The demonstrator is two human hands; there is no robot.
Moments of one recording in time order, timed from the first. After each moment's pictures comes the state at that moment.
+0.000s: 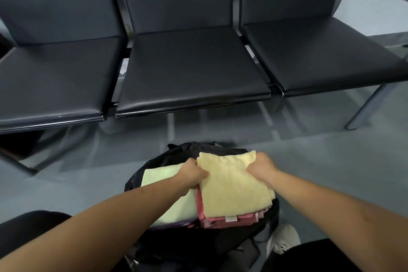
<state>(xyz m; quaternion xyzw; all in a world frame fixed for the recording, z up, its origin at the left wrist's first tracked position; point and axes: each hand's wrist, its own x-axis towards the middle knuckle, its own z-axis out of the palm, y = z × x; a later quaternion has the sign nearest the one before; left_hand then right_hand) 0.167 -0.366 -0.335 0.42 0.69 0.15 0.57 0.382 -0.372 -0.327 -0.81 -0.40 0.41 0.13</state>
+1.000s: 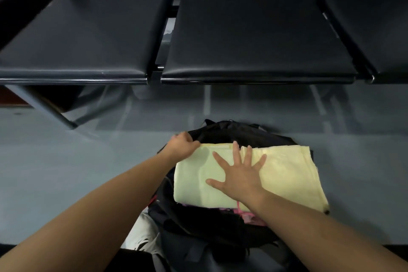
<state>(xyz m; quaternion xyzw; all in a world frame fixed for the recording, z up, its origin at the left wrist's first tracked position) 0.016 -0.337 -0.366 0.53 0.75 0.04 0.38 0.216 -0.395 -0.405 -0.60 -0.76 0.16 -0.16</state>
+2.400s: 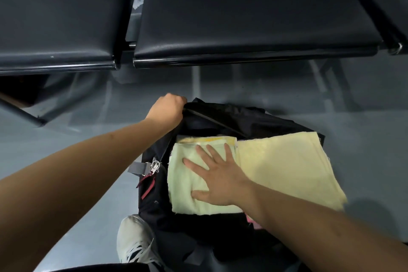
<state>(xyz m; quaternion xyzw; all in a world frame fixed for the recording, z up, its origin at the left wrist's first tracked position) 0.007 -0.252 -0.382 0.76 0.64 -0.02 0.13 0.194 -0.383 -0.435 -0.41 -0.87 0.19 -0.18</state>
